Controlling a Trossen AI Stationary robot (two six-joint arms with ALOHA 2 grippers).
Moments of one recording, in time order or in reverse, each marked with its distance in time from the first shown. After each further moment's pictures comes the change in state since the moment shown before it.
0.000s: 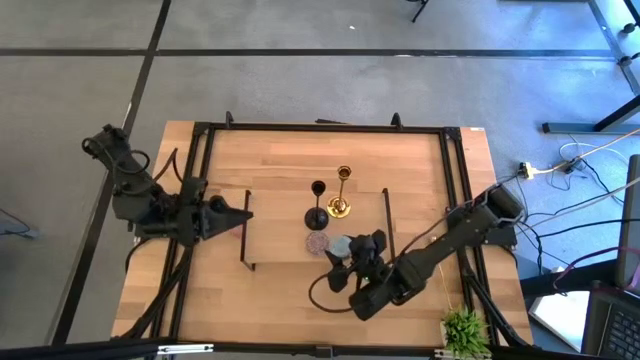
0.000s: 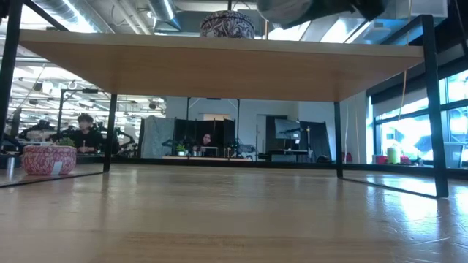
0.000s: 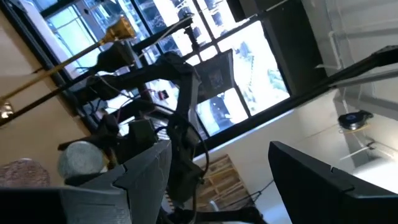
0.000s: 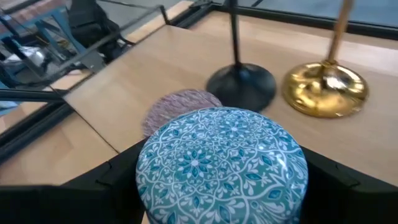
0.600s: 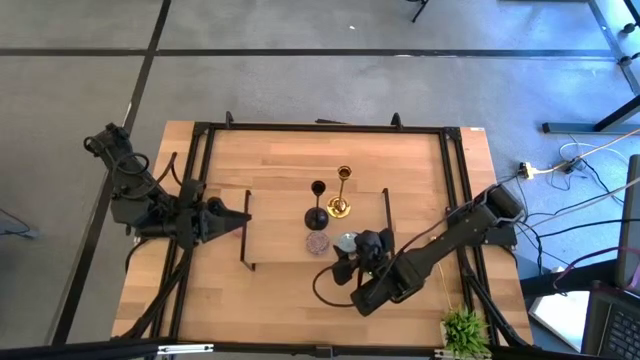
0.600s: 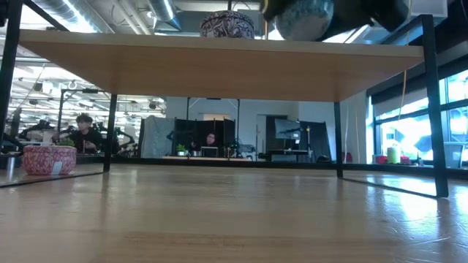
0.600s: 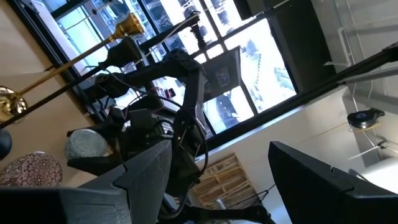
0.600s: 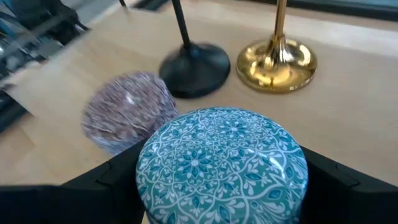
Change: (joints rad) left arm -0.043 0.000 0.000 -0.035 -0.051 -0.011; right arm -0.007 0.002 0.000 -0.199 -0.050 0.198
